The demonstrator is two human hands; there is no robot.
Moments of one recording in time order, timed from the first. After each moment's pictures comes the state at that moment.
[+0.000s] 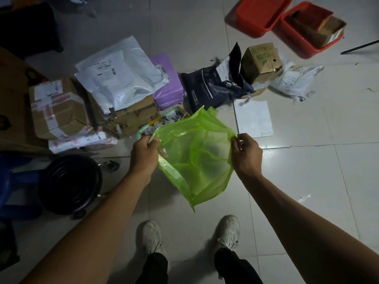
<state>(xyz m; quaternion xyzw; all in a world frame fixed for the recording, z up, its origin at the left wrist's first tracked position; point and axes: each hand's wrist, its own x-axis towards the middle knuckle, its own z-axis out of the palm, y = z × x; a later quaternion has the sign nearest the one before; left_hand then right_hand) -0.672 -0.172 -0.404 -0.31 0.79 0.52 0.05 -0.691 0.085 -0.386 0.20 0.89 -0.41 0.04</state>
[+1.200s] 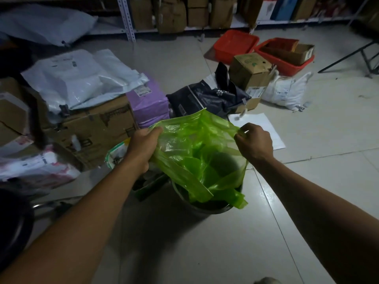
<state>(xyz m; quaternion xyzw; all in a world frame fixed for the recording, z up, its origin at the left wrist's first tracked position) -0.736 -0.158 -0.647 -0.22 0.73 0.65 0.02 -0.733 0.120 -0.638 0.16 0.93 -0.31 -0.06</state>
